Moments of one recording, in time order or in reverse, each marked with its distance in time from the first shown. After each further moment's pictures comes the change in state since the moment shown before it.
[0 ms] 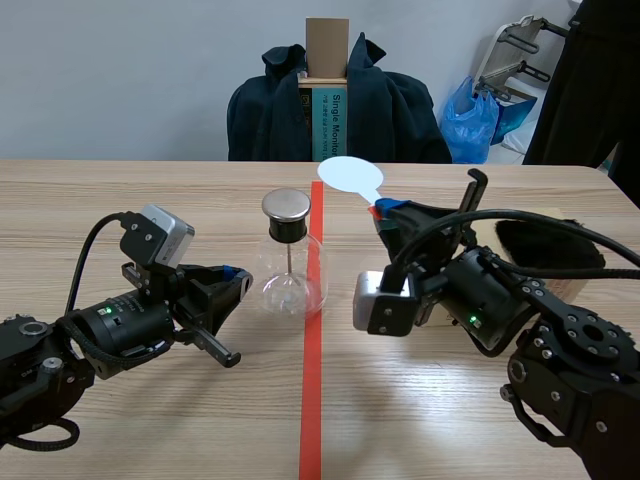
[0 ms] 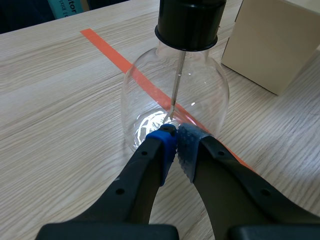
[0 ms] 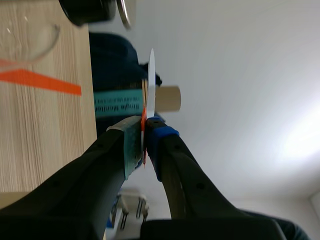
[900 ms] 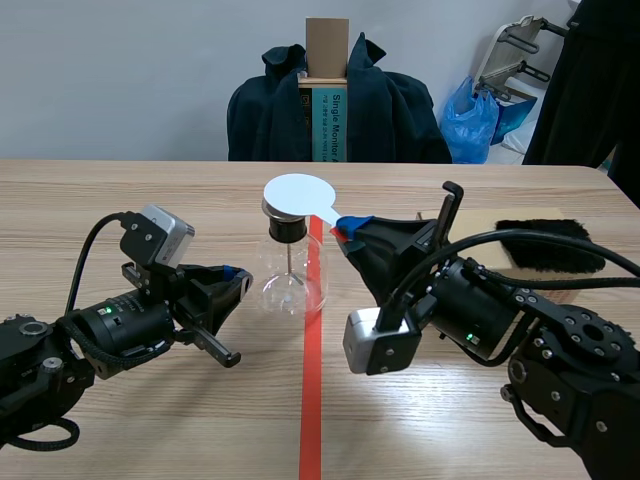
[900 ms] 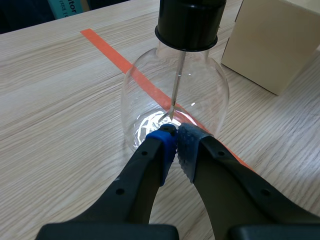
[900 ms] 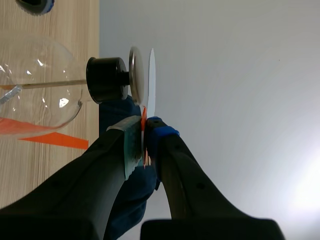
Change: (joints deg) left arm 0.0 0.0 0.0 0.0 0.0 0.0 0.0; right arm 0.0 0.0 0.0 0.0 0.0 0.4 16.2
